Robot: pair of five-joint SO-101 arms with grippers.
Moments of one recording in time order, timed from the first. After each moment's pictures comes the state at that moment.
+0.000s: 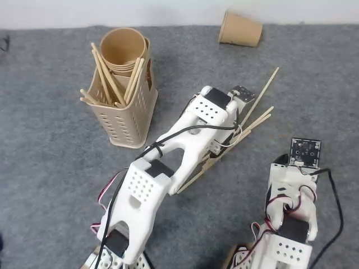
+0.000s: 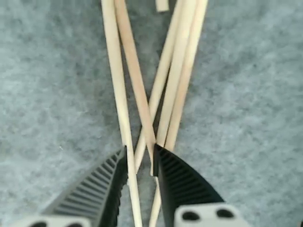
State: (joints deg) left arm 31.9 47.3 -33.3 97.2 4.9; right arm 15.7 -103.3 94.6 52.5 10.0
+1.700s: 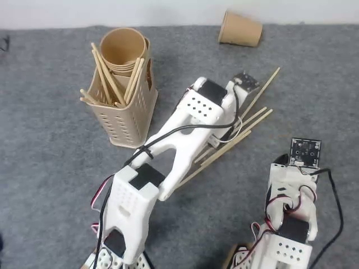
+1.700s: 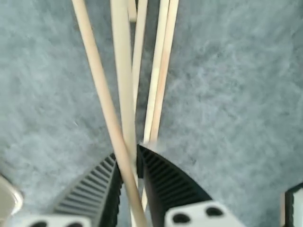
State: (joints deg) left arm 32.0 32.8 -27.0 98.8 2.9; right arm 15.7 -103.3 94.6 52.5 10.0
